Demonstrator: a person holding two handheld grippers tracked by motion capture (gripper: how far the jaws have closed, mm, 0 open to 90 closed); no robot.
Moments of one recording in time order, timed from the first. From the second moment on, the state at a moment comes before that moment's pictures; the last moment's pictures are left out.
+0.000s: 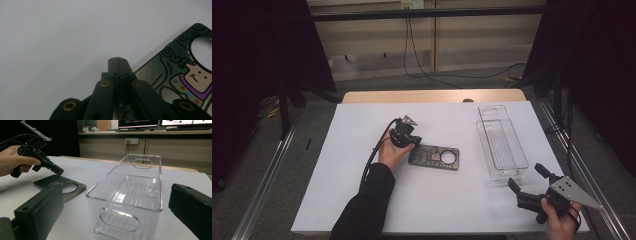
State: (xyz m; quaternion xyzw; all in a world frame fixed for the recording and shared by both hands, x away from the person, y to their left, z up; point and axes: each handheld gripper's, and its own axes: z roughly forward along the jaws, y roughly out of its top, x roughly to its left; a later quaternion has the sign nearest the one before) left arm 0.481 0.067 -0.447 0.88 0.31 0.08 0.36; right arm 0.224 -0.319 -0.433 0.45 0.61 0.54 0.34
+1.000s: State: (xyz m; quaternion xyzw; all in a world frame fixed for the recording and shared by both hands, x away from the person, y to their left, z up) left arm 0.457 0.077 -0.449 0.87 0.30 0.07 0.37; right arm 0.224 -0.318 -0.433 0.45 0.62 0.54 0.35
